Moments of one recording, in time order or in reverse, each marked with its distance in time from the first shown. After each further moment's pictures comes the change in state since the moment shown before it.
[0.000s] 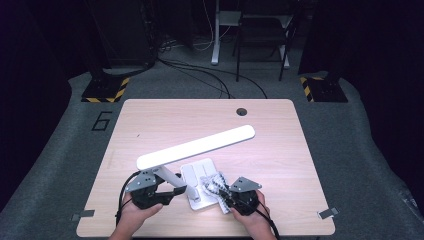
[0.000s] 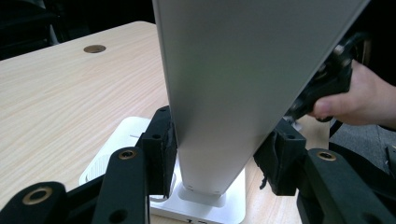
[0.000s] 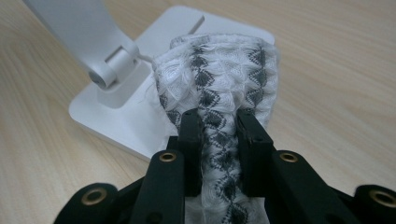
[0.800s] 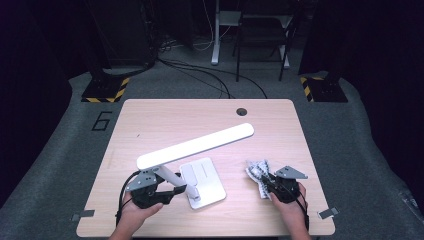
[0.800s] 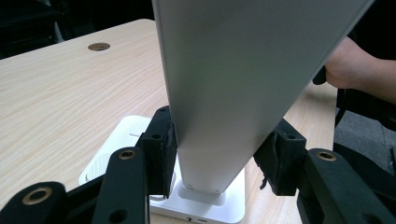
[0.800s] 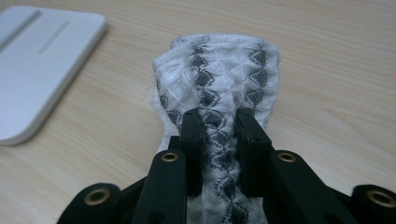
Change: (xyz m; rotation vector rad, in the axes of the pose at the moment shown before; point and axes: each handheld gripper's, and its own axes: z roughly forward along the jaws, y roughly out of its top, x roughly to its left) left arm 0.000 0.001 0.001 0.001 0.012 -0.009; right arm -0.104 -0.036 -0.050 -0.011 -0.225 0.178
